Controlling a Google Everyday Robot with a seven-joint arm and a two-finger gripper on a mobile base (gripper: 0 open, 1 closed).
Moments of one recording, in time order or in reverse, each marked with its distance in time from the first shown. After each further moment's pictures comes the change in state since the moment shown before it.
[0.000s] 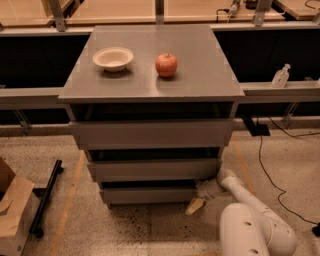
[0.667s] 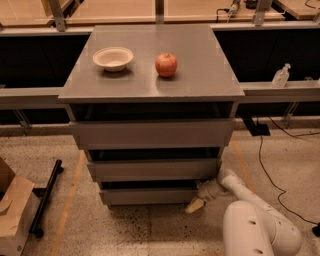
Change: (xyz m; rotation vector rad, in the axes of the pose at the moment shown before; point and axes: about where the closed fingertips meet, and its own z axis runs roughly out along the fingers) arm -0.008 0.002 -0.011 0.000 0.000 0.000
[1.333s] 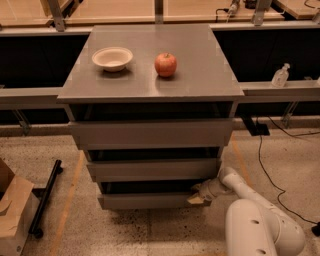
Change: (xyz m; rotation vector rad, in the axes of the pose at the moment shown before) arm -0.006 0.001 -0.008 0.000 0.000 0.000
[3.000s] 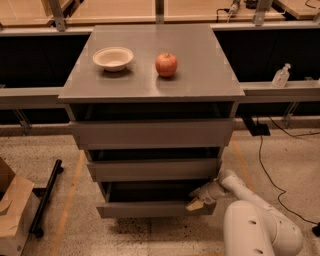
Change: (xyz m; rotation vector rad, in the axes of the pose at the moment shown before) arm 0.011 0.013 0.004 -0.048 0.010 0.046
